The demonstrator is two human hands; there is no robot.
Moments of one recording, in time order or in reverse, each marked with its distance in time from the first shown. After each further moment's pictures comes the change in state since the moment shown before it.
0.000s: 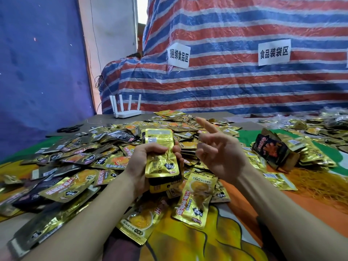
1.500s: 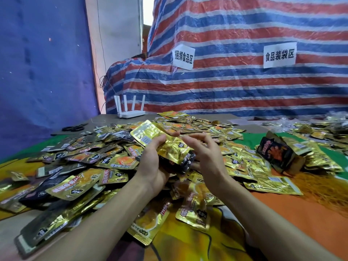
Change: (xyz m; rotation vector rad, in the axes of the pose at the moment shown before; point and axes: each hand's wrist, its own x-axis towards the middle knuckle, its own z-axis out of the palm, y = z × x) left_hand 0.007 -0.011 0.012 0.198 0.278 0.302; right_hand 0.009 0.045 0.017 -0.738 0.359 -0.213
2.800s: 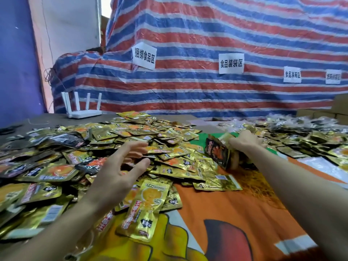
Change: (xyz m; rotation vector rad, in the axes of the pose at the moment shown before) left_hand -0.020 -0.022 0.012 0.944 -0.160 0.458; right_hand 0.089 -0.019 -0.251 -1.308 0.603 0.518
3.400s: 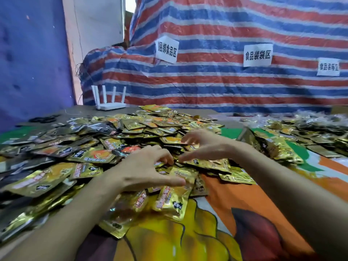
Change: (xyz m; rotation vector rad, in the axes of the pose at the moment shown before) left_hand 0.007 0.005 -0.031 0.647 -0.470 -0.041; right_hand -0.158 -0.100 -0.009 0.024 -0.579 -0.956
